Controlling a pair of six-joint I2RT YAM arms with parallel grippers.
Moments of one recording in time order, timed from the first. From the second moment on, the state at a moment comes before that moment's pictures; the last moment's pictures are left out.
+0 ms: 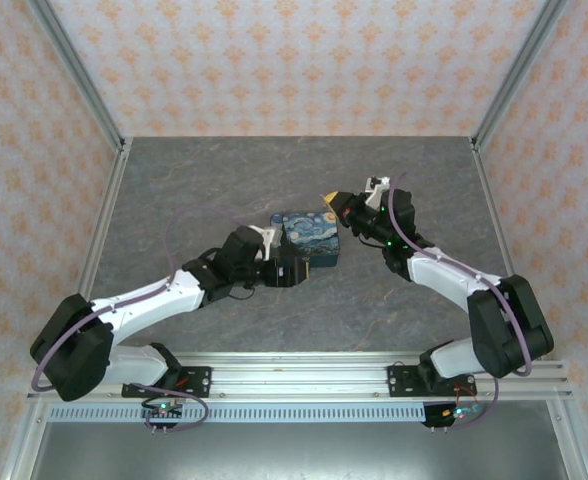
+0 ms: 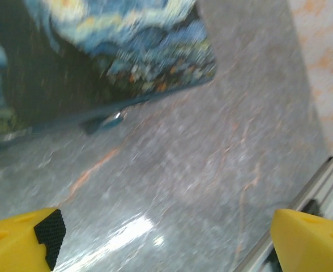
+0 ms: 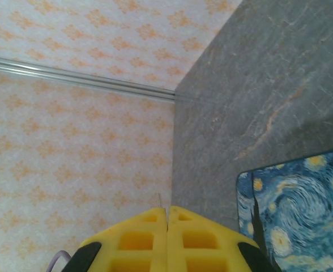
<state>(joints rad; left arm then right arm) -0.69 1.29 0.68 -0.12 0.25 -0.70 0.40 1.40 0.72 0.47 -0.43 1.22</state>
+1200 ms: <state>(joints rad) -0.65 1.75 0.87 0.07 0.16 -0.54 0.40 1.71 0.71 0.62 -0.39 1.26</state>
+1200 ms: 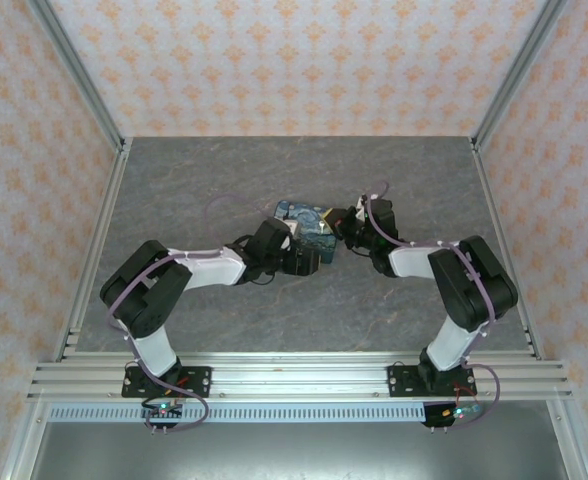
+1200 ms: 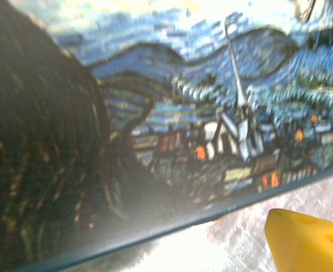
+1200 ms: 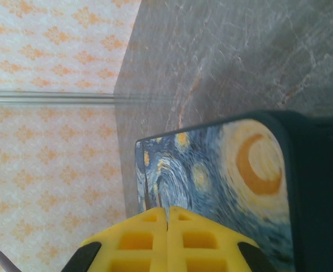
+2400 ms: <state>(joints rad) -0.67 1.85 0.90 0.28 0.22 -0.59 0.37 1.73 0.70 0.69 -0.41 1.29</state>
